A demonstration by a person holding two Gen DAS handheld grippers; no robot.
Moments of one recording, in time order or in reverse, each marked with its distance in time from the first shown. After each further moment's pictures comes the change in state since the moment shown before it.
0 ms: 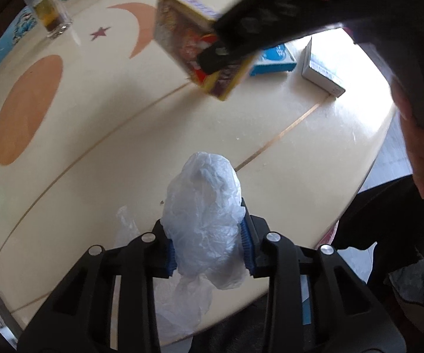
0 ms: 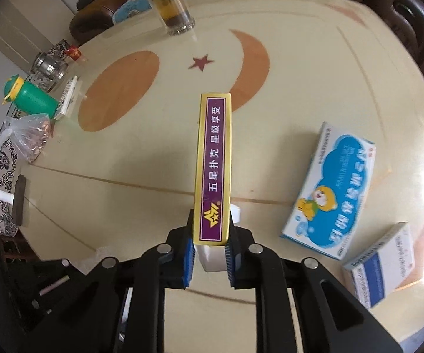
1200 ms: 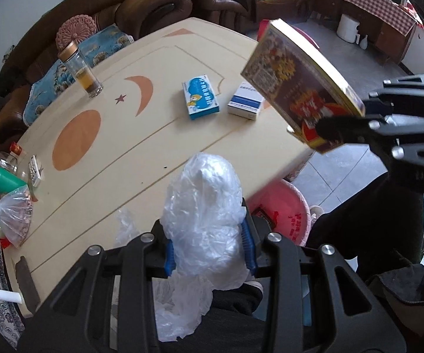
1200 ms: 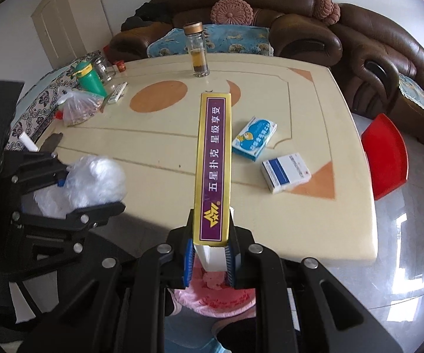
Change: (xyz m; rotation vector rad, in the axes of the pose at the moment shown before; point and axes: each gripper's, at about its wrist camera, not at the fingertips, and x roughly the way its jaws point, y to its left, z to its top) left arm -0.133 -0.141 -0.076 0.045 -0.236 0.194; right arm -0.209 -0.009 -0.213 -0.168 -0.249 -0.071
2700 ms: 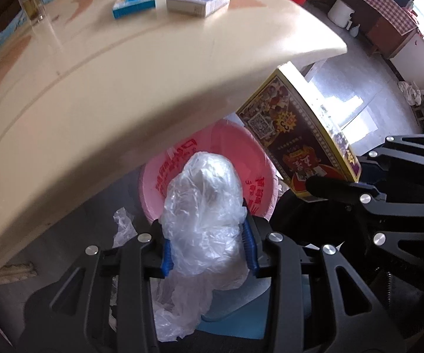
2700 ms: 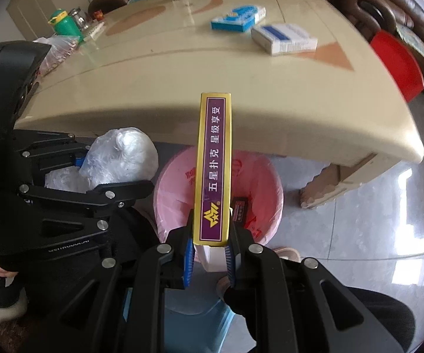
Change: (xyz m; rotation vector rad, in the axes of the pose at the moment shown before) left arm 0.148 -0.065 -0.072 -0.099 0.183 -0.209; right arm 0.110 -0.018 -0.141 0.106 0.219 0.004
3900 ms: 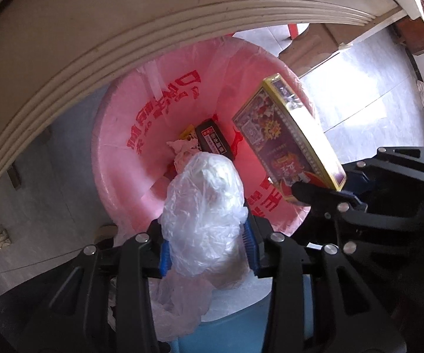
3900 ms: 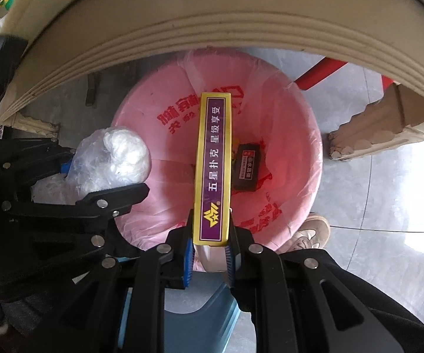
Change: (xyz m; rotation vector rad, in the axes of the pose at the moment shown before) left arm 0.146 0.020 -0.002 -0.116 0.264 -0.038; right arm 0.167 -0.044 -0.010 0.066 0.284 0.069
